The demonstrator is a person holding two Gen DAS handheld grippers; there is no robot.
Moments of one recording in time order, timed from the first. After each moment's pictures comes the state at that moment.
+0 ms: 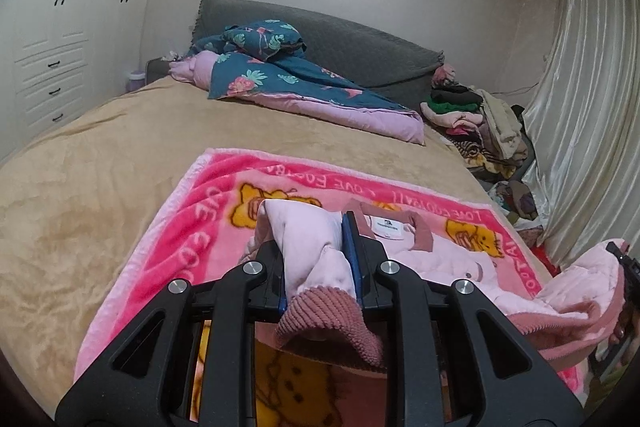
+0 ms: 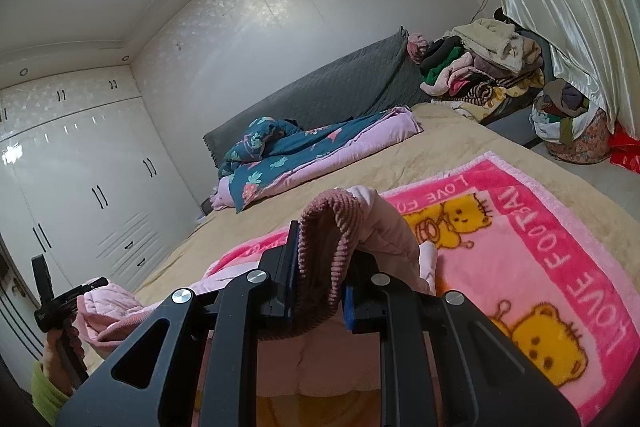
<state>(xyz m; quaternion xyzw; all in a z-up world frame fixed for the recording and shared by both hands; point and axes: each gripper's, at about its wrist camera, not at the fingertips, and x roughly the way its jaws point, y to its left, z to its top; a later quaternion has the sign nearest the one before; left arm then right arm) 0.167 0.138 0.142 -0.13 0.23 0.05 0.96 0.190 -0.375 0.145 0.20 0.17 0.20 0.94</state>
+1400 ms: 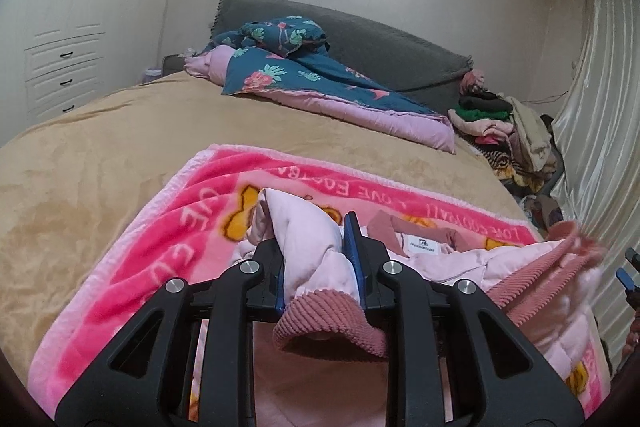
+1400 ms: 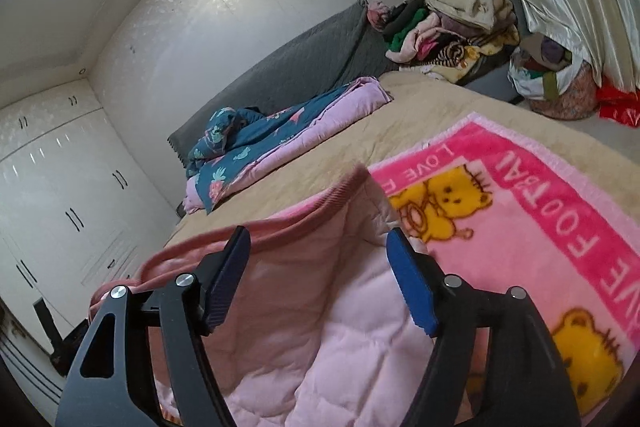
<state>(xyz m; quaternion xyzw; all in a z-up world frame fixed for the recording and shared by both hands) 0.257 0.144 0.076 -0.14 0.21 0.09 0.96 0.307 -0.369 0.089 0.24 0.22 0.15 0.93</state>
